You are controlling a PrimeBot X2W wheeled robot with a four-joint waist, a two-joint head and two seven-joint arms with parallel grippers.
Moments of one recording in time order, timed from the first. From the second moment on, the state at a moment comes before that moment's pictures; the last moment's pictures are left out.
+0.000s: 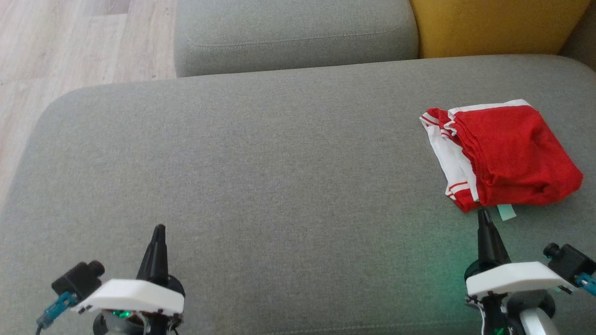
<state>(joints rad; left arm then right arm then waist) 0.04 0.04 -0.08 0.23 -0.75 -0.05 -0.12 -0.03 -0.05 0.02 0.35 0.73 0.13 -0.10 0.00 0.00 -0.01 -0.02</state>
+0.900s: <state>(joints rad) 0.01 0.04 -0.03 0.25 -1.03 -0.07 -0.05 -0.03 -0.05 -0.02 0.33 1.02 0.13 -0.04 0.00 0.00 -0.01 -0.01</state>
